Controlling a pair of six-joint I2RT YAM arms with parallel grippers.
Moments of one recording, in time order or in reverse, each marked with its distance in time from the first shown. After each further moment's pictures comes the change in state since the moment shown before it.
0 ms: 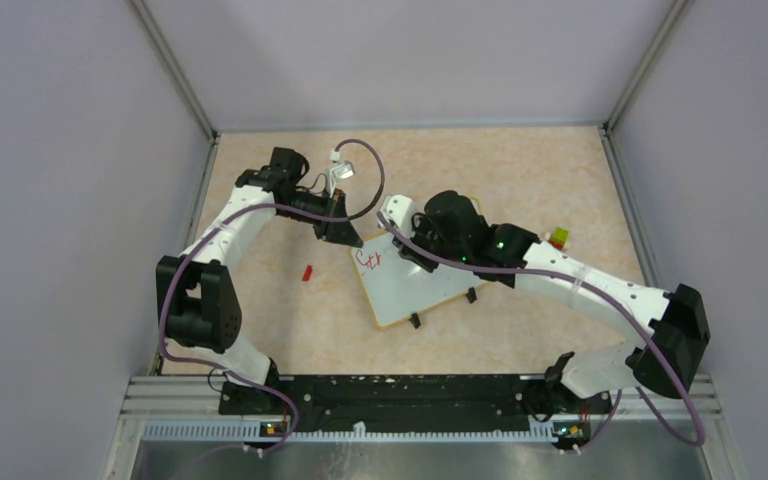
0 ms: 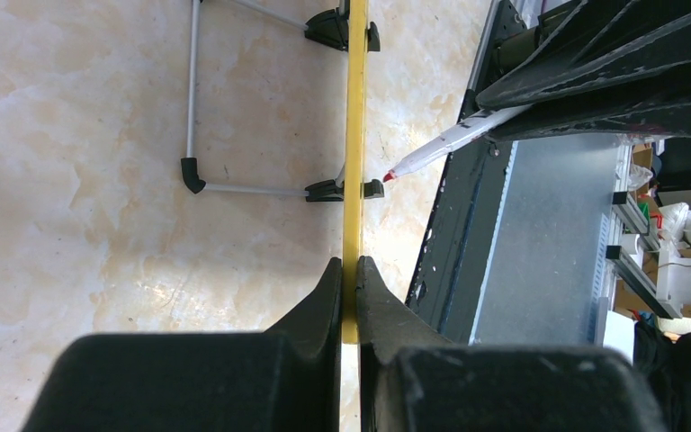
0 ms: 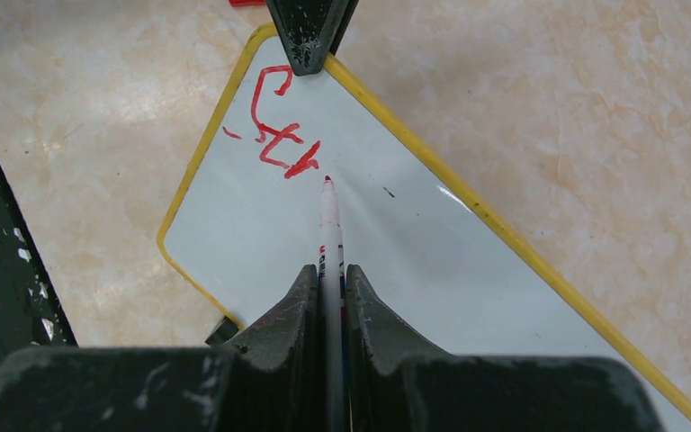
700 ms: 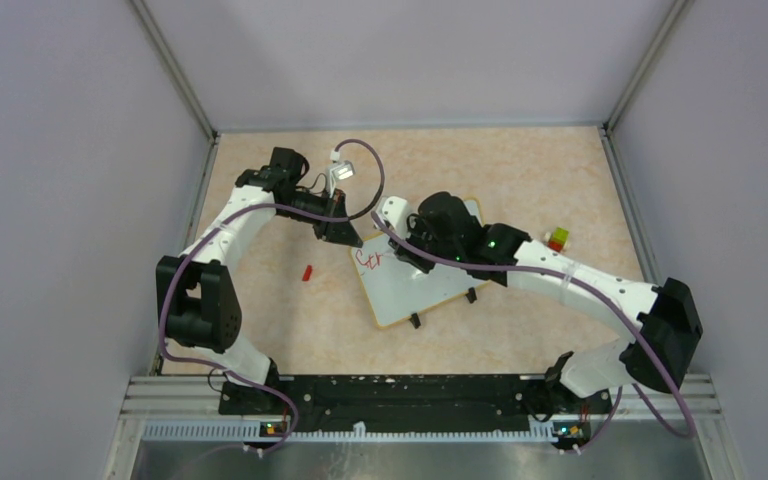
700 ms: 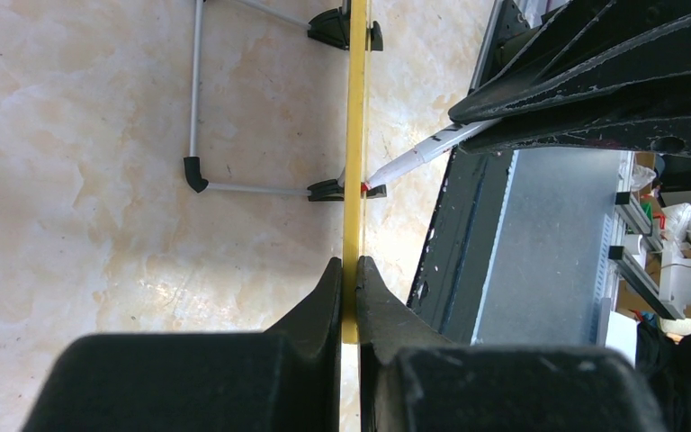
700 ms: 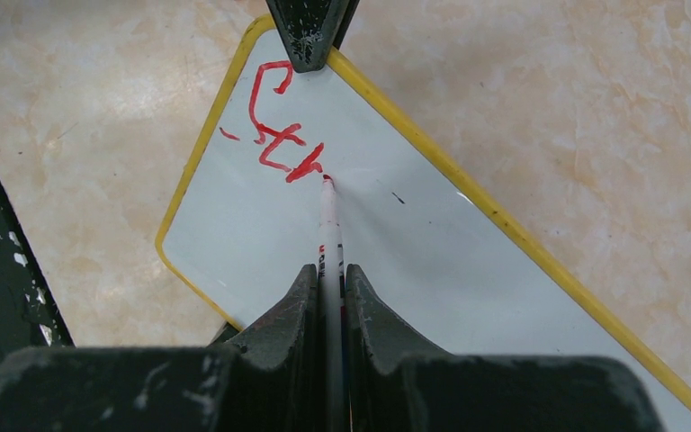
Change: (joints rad) left arm 0.000 0.000 0.000 0.000 -0.004 0.000; right arm 0.000 0.053 0.000 0.018 0.002 0.015
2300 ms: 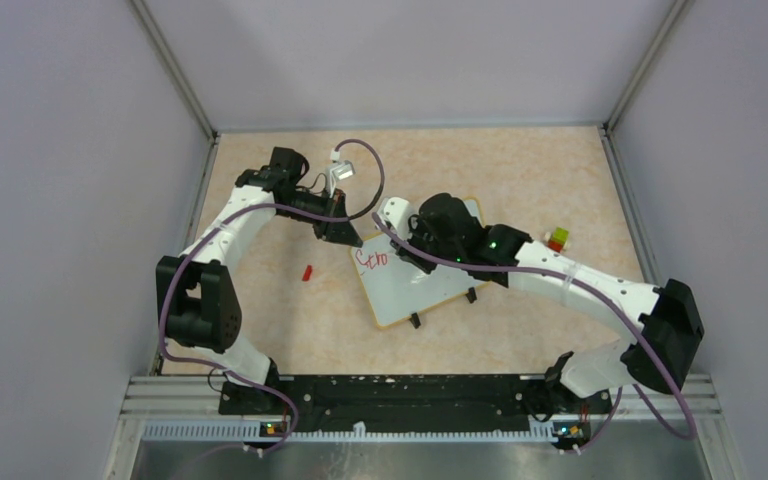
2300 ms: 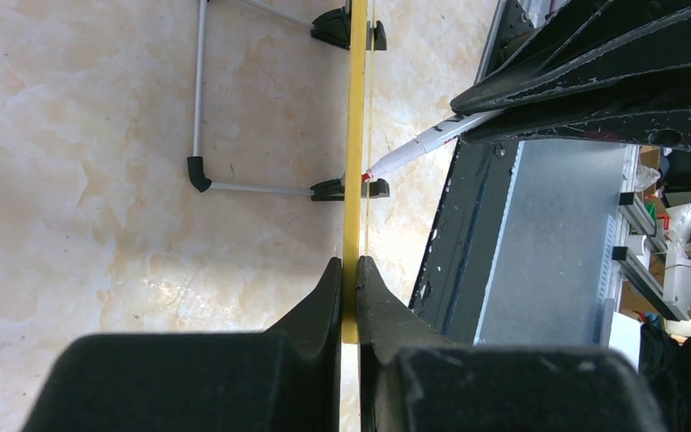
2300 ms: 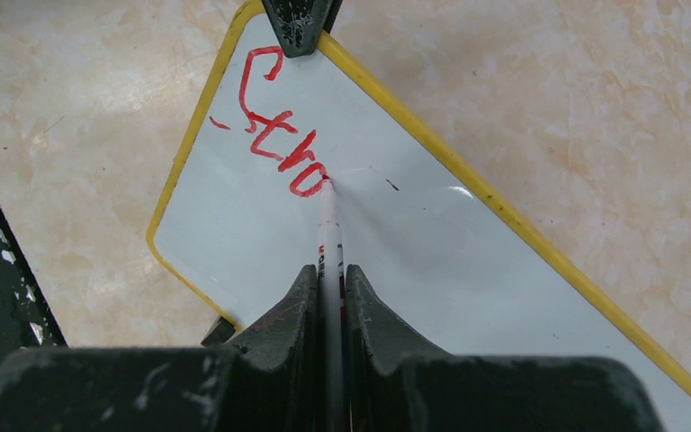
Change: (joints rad) left arm 0.000 0.000 0.000 0.004 -0.010 0.000; right arm 0.001 -0.007 -0.010 -0.005 0.025 0.000
